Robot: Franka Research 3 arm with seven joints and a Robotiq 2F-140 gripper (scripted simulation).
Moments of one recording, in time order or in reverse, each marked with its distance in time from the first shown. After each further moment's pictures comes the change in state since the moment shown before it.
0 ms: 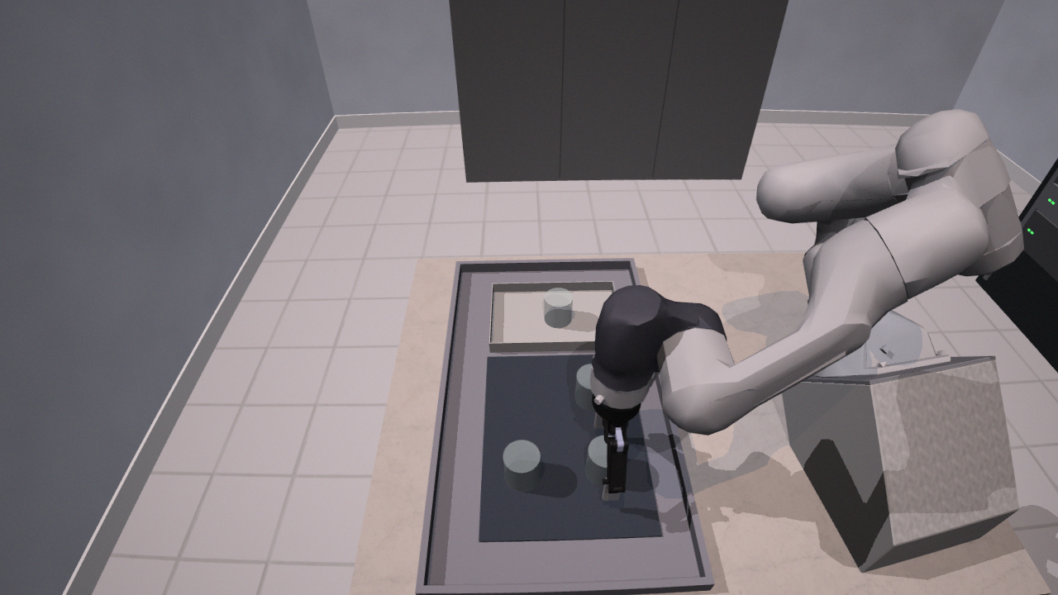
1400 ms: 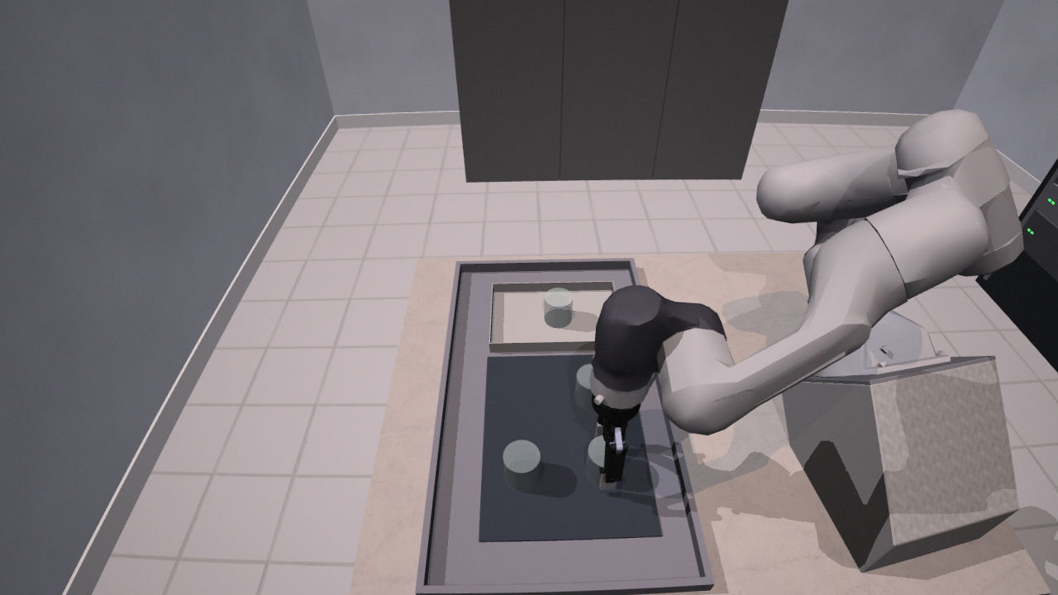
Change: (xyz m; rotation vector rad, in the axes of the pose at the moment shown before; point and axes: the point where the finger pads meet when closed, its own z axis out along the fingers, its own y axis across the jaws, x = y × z) arm -0.001 0.000 0.000 0.000 -0.003 -0.003
